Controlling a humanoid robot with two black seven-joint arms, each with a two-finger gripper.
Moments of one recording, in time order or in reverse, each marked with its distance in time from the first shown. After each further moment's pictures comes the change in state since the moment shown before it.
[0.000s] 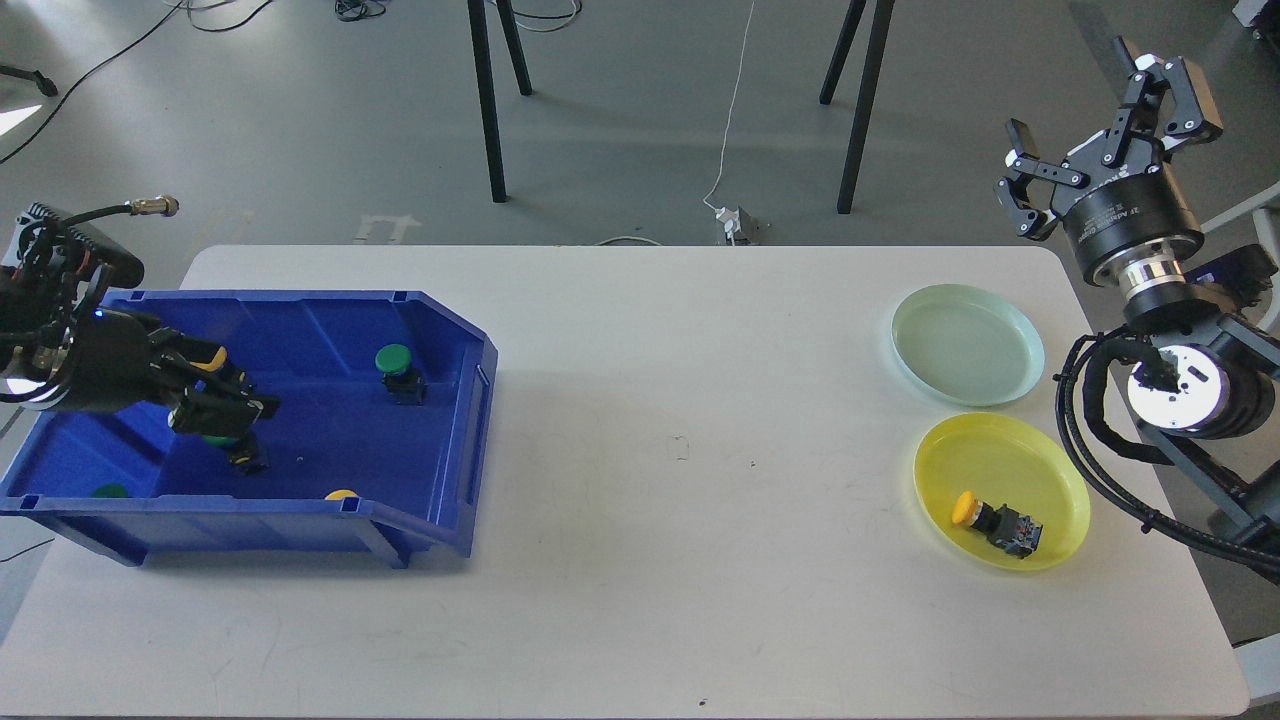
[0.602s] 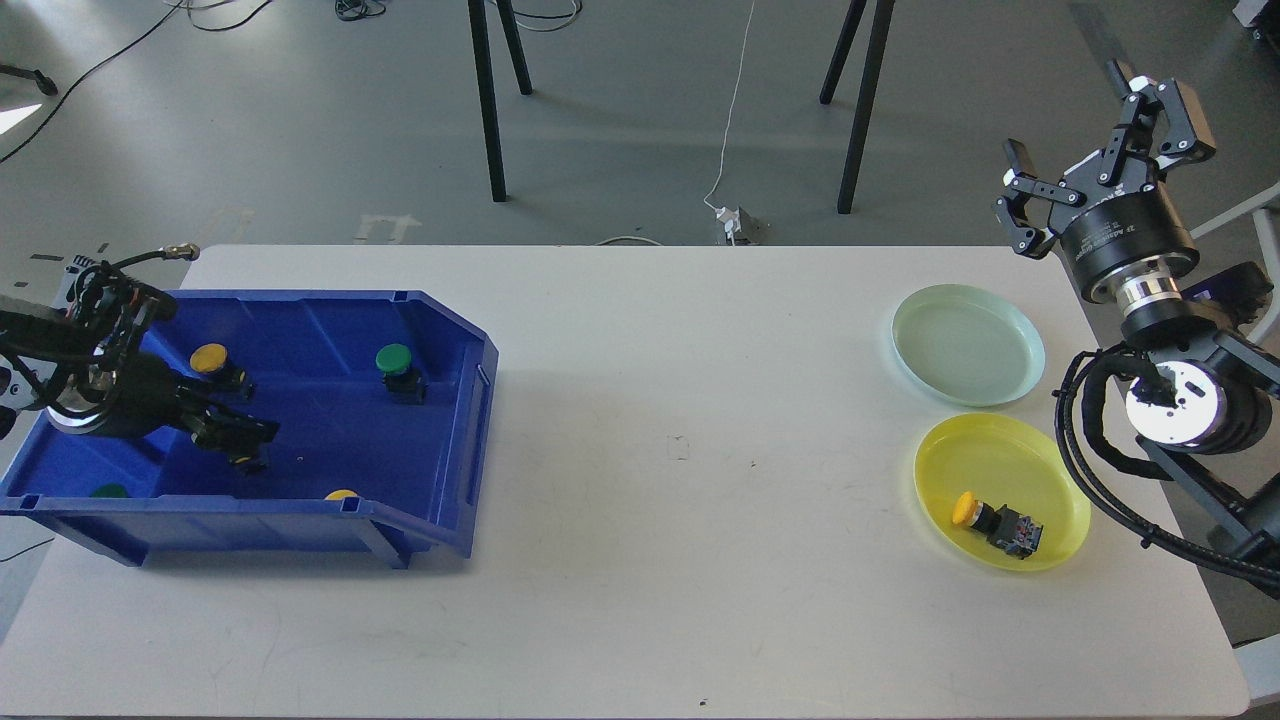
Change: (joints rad) left arm 0.061 -0.210 0.005 0.325 0.002 0.000 0.000; right arm -0.033 0.000 -0.001 0.000 -0.001 0.001 0.000
